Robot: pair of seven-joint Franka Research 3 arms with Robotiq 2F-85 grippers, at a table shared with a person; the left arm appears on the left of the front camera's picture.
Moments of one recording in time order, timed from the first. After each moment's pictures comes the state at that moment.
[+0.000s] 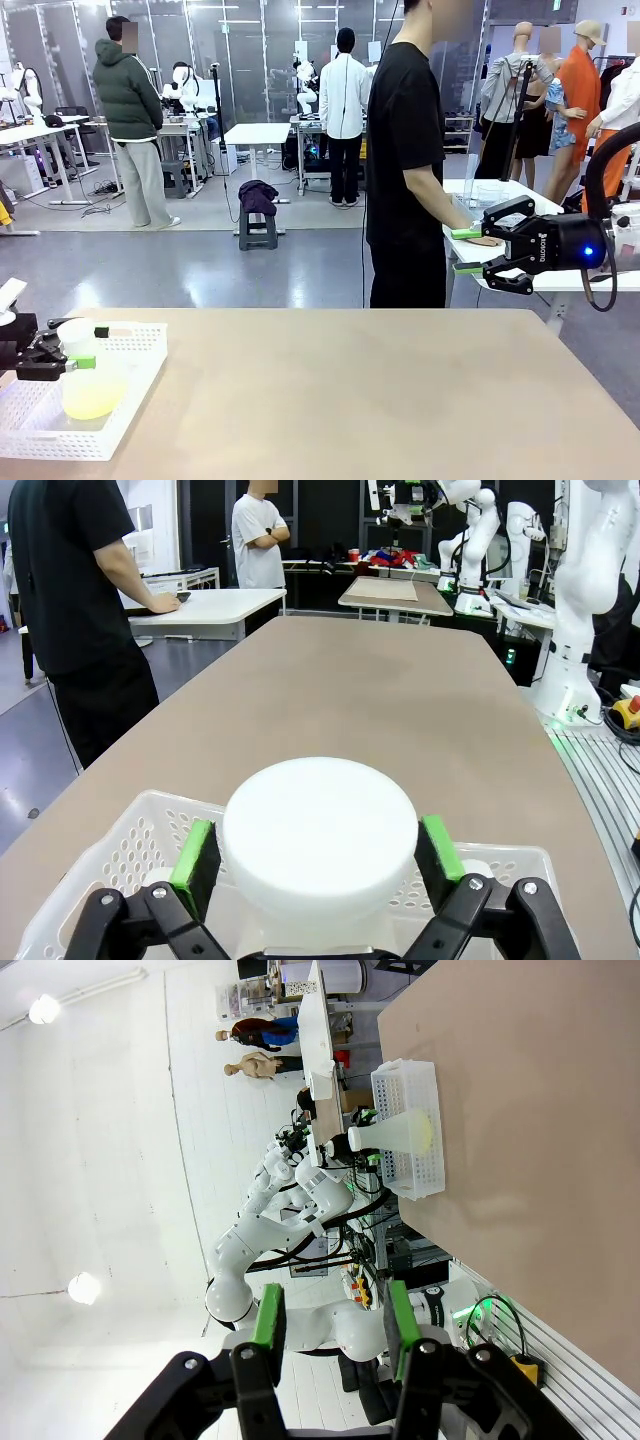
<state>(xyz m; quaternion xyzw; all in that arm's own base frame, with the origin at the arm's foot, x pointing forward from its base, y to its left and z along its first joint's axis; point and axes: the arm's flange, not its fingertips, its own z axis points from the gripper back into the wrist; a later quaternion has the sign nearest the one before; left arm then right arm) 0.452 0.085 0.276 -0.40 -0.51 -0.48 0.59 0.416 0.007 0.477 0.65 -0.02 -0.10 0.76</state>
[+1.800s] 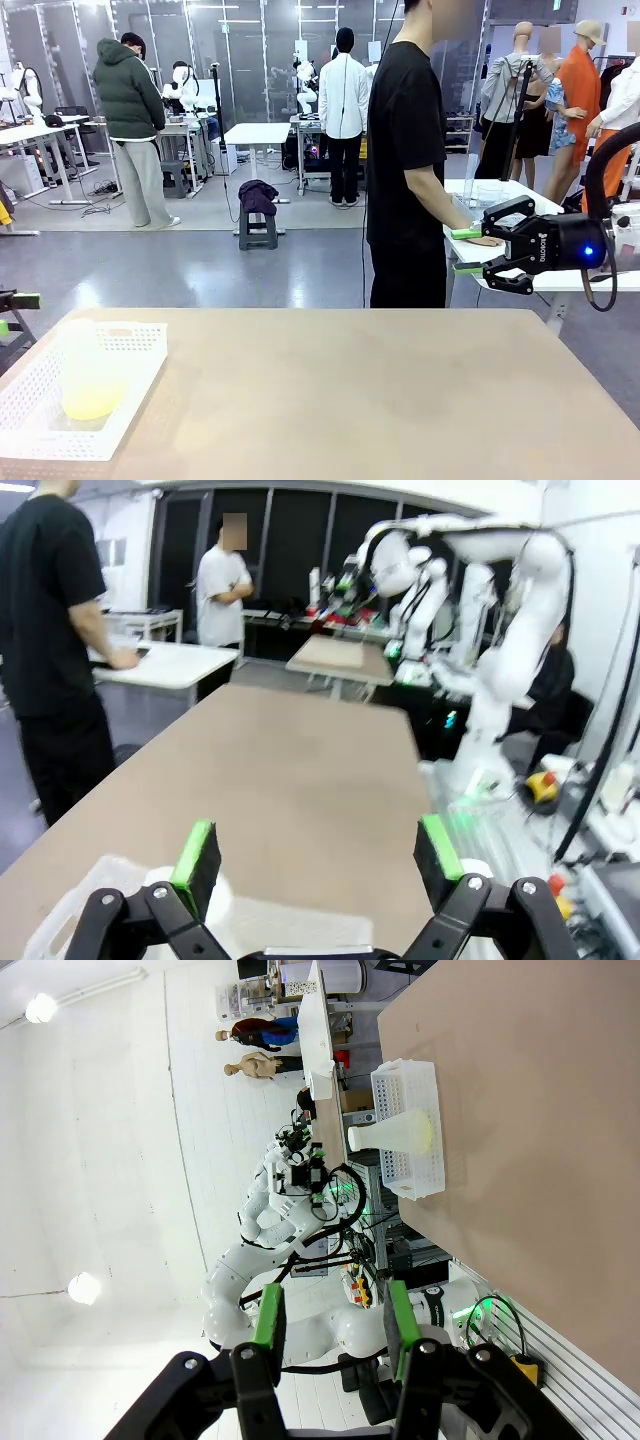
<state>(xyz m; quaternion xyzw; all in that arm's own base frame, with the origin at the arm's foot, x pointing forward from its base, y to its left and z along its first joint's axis) 0.385 0.138 0.385 -0.50 -0.50 -0.44 0.56 0.416 0.007 0.477 0.65 -0.01 -0.10 0.76</state>
